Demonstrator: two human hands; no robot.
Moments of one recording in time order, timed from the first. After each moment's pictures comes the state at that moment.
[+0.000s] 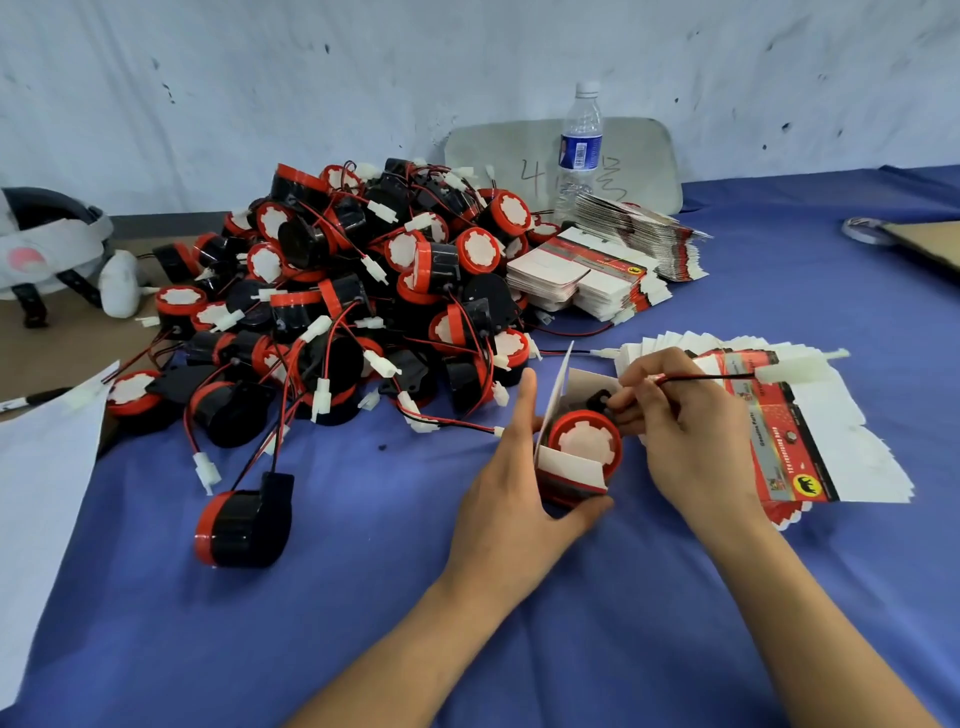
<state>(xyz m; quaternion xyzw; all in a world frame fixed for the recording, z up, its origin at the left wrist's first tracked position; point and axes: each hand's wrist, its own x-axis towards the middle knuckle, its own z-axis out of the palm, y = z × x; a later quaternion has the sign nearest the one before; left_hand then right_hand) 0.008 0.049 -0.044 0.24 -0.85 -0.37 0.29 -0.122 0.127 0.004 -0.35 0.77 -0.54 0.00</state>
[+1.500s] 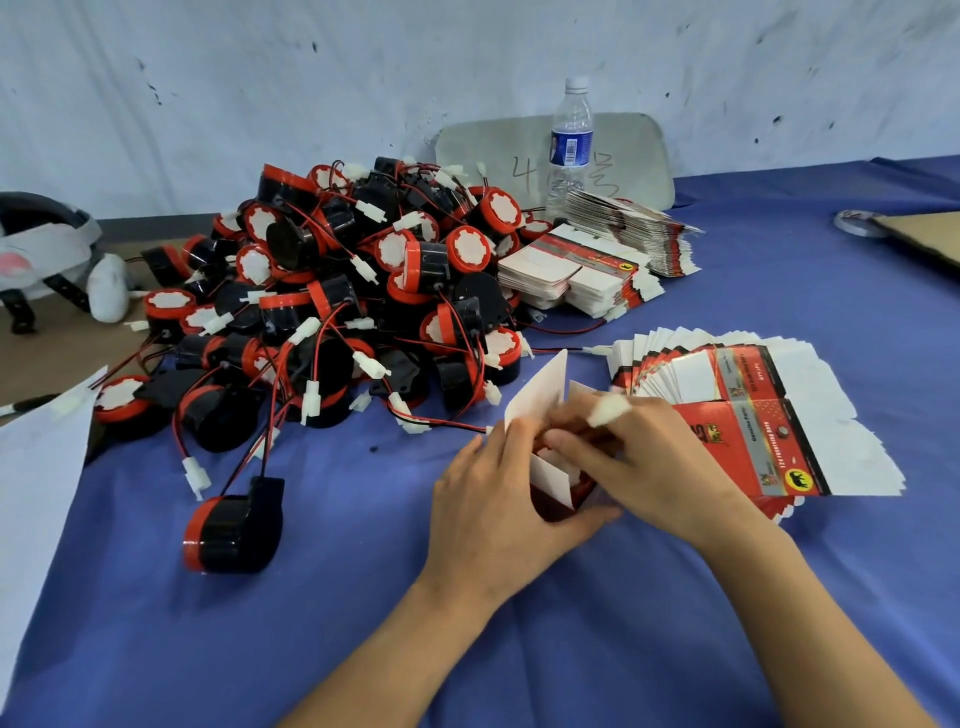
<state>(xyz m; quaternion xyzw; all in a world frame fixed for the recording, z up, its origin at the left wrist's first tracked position) 0.012 0.050 -0.030 0.26 -0.89 -0.15 0.34 -0.116 0.131 0.011 -0.59 0.72 -0.35 0.04</state>
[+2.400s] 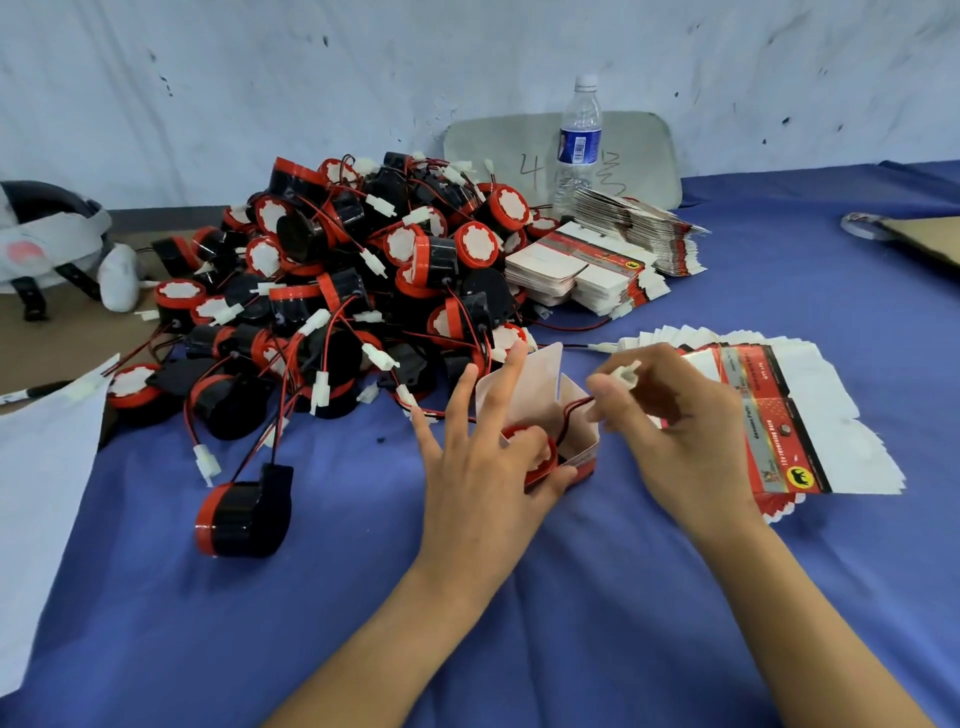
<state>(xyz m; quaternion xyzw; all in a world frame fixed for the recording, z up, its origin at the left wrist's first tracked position) 0.016 0.043 -0.021 0.26 -0.91 -0.07 0.32 -0.107 0.132 0.013 -0.47 0.64 -0.60 -0.05</state>
